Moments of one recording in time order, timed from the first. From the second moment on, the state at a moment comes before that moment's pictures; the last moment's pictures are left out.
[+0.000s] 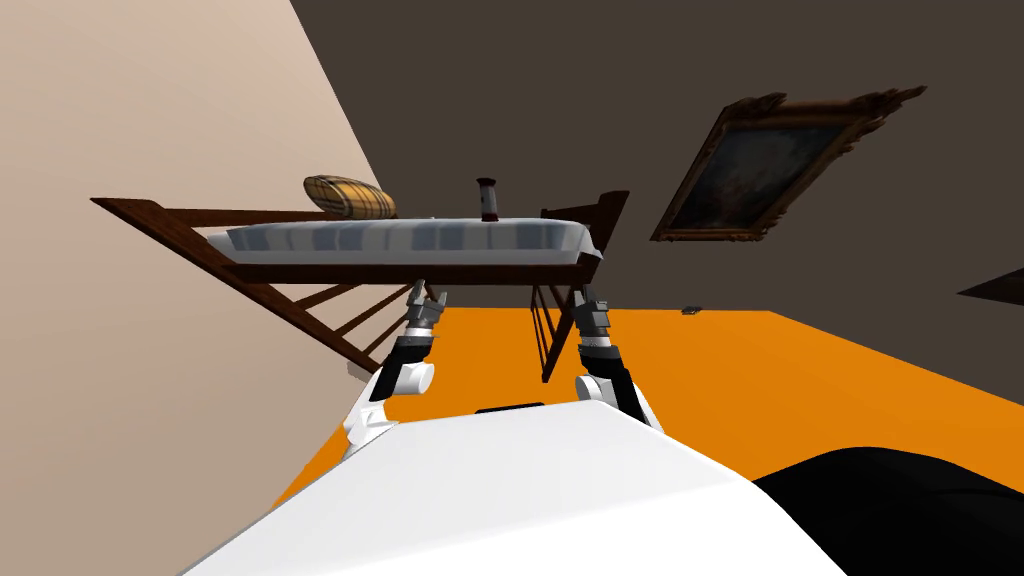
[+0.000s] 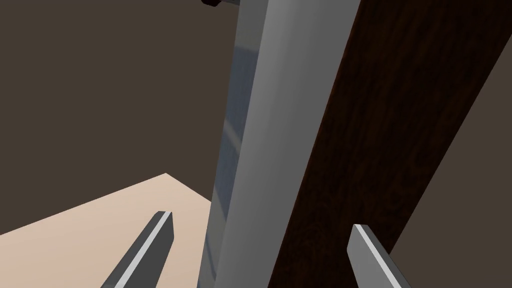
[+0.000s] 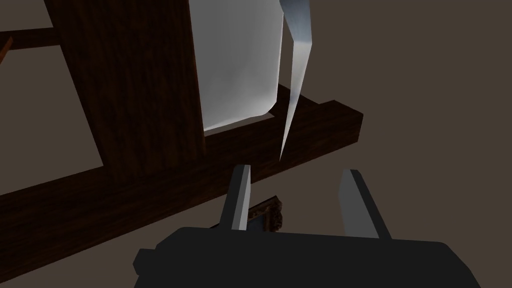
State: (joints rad) left arm 0.19 0.24 -0.02 -2.05 0.12 -0.29 0.29; right arm 0.50 -0.02 0.07 -2.29 -0.01 -0.37 -0.01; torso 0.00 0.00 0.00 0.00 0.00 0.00
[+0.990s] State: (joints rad) left arm -0.12 0.39 0.01 -1.81 0.16 -0.14 0.41; right arm 0.50 -0.02 0.07 -2.29 -0.01 -0.37 -0.01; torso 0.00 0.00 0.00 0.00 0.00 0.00
